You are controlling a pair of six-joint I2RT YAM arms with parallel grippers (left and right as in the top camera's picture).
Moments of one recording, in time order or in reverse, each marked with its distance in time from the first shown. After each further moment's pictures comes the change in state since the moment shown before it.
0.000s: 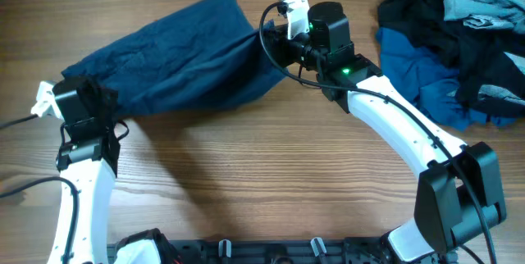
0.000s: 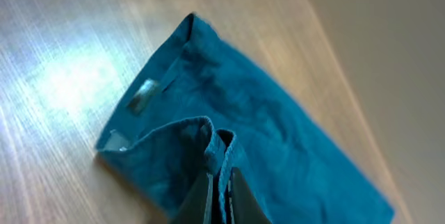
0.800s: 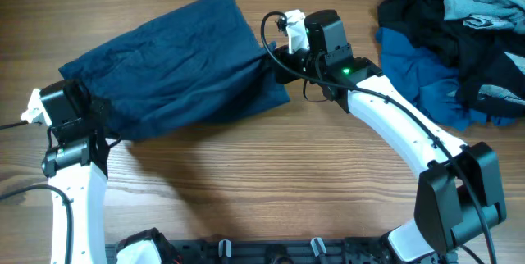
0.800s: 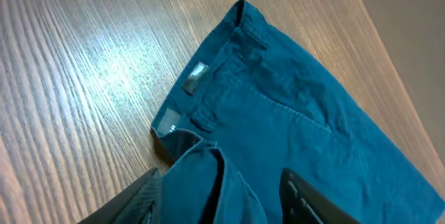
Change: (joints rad) left arm 0.056 -0.046 0.068 -0.235 0.006 0.081; right arm 0.000 0.000 0.001 -0.240 -0.042 0.020
